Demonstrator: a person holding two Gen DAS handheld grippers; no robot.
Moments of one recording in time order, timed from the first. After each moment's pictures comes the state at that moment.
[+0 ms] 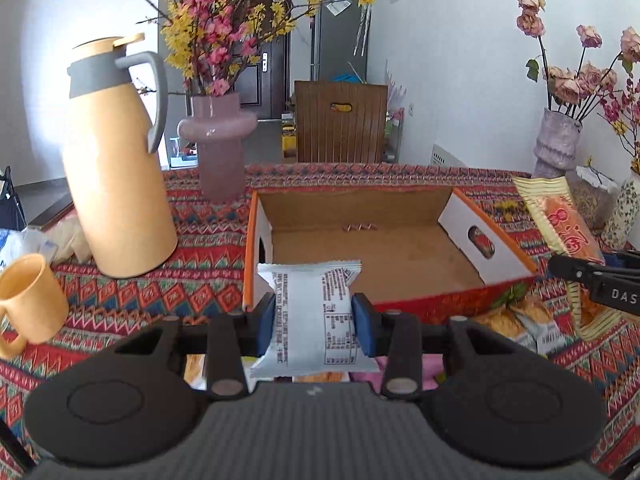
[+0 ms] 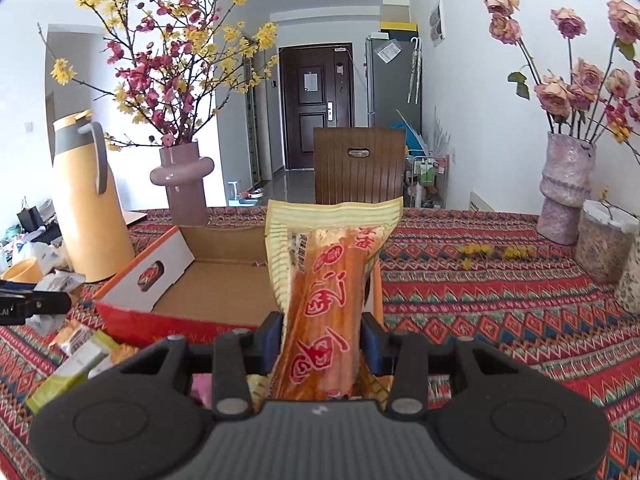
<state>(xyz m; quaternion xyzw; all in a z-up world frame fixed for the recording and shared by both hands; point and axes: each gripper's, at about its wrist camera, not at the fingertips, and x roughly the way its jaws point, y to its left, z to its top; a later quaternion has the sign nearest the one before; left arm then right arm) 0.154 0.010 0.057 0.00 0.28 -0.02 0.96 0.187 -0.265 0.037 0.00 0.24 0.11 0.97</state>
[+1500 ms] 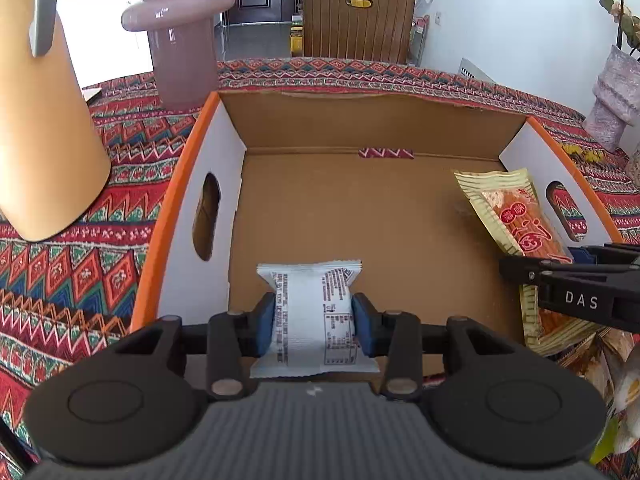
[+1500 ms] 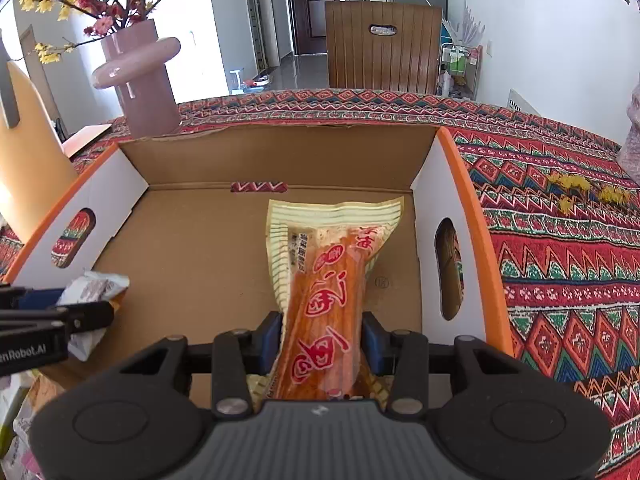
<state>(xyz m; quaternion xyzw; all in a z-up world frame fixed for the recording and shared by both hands) 0.304 -0.005 -0.026 -0.02 0.44 0.00 0.90 0.351 -0.216 -0.036 -0.01 0.42 0.13 0.90</state>
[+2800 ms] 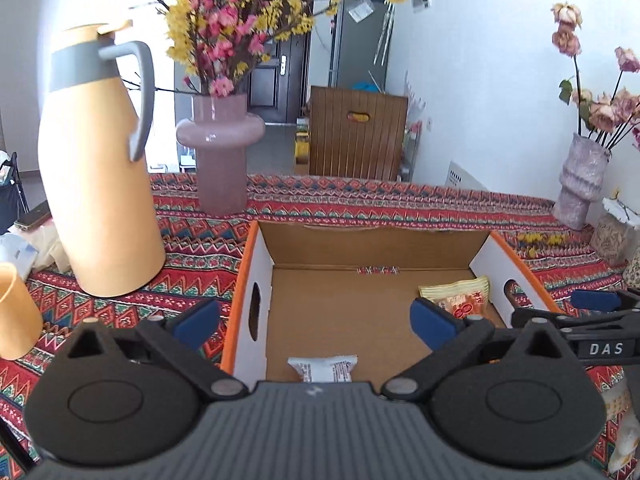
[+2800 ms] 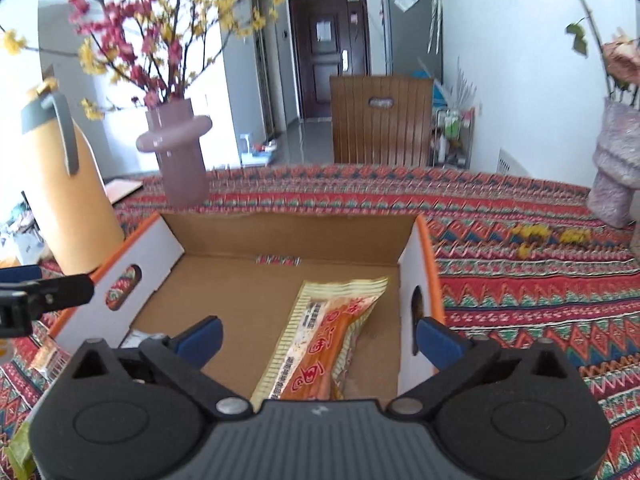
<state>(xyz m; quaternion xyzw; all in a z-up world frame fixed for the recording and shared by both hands) 0.213 0.013 0.046 -0.03 0.27 0.00 0.96 0.269 -0.237 0.023 0.01 0.30 0.13 0.94</state>
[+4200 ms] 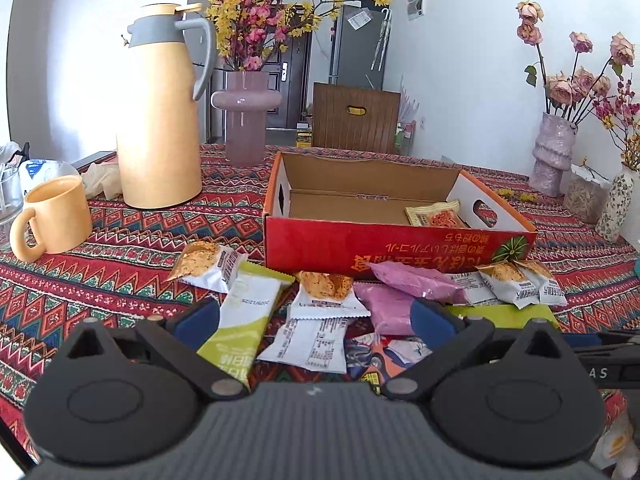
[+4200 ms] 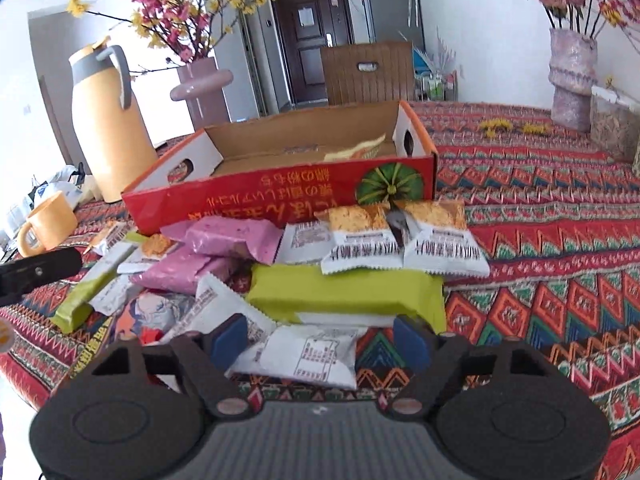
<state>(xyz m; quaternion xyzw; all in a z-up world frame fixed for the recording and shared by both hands) 0.060 0.019 -0.005 -0.04 0.26 0.00 0.97 0.105 -0.241 -0.046 0.05 0.35 0.12 0.93</state>
